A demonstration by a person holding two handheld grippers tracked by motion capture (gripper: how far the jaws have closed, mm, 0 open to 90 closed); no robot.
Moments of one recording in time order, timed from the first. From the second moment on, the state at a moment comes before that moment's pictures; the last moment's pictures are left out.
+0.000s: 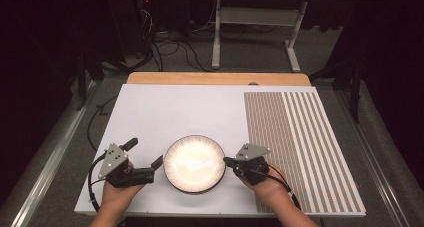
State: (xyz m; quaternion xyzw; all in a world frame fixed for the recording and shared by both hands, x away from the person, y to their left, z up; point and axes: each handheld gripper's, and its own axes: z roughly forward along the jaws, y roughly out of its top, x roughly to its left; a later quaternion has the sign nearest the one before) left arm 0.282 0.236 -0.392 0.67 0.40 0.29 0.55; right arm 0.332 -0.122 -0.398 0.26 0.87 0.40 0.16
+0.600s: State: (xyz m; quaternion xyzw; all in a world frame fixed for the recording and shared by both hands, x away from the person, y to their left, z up) left arm 0.282 0.238 -0.393 0.67 0.40 0.29 0.55; right arm 0.333 -0.117 -0.400 0.25 0.87 0.40 0.15
